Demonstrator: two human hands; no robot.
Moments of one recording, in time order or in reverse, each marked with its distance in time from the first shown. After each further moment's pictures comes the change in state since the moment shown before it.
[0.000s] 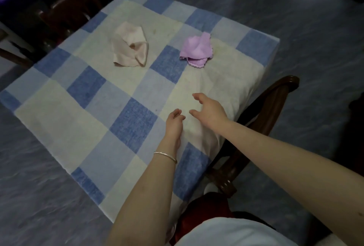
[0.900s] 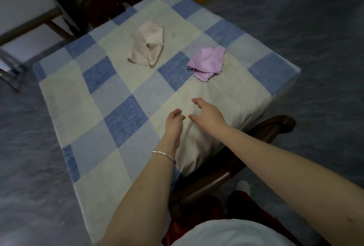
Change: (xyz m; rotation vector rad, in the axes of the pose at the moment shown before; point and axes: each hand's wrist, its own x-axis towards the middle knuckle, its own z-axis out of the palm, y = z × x) left_hand 0.007 0.027 0.091 -0.147 0.250 0.032; right_hand 0.057 0.055 -0.061 -0.044 -0.185 -0.217
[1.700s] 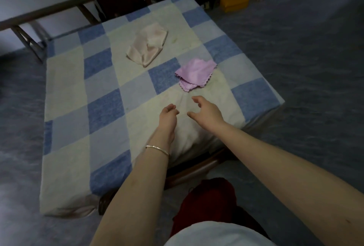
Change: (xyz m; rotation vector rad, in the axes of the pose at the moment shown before) left_hand -0.012 0.027 0.126 -0.200 0.245 0.020; right_hand 0.035 0.084 -0.104 0.025 -0.117 -0.135
